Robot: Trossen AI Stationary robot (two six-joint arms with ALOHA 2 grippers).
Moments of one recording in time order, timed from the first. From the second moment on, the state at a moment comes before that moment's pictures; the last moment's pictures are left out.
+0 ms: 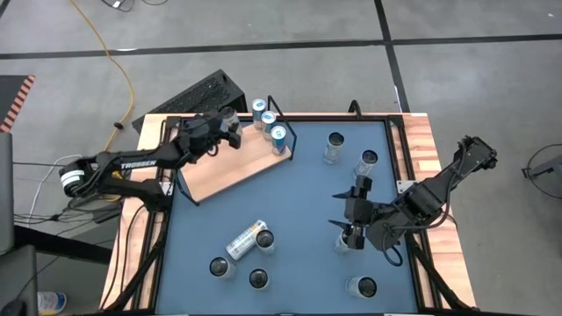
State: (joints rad) left arm 0.56 1.16 0.52 0.40 -0.48 -0.17; right arm 0.63 1.33 1.36 -0.93 0.73 0.46
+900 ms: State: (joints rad) left arm 0.52 1.41 0.62 0.43 -0.59 -0.22; right arm 0.63 1.33 1.36 -0.95 0.73 0.47
